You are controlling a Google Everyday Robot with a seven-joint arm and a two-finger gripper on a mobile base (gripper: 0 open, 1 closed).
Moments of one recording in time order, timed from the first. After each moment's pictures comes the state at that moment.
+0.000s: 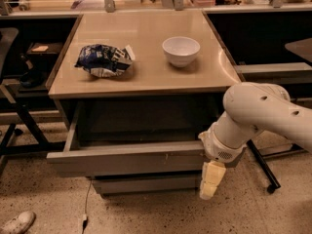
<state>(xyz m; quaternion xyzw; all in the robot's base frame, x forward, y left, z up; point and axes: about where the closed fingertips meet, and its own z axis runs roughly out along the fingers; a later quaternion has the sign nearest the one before) 0.443 -0.134 0.673 -0.65 0.75 0.11 0.09</state>
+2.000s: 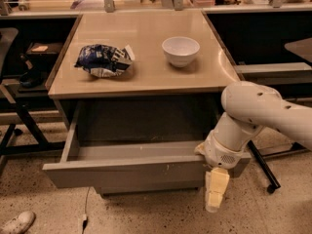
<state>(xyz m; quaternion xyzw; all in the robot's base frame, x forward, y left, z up) 0.404 -0.136 0.665 -0.66 0.72 0.20 0.02</state>
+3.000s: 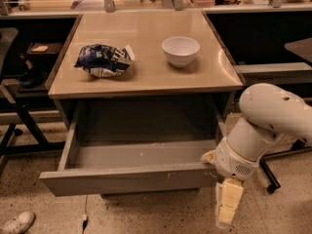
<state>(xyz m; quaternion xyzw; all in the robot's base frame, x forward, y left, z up) 0.358 -0.140 0.692 -0.65 0.72 0.24 0.03</state>
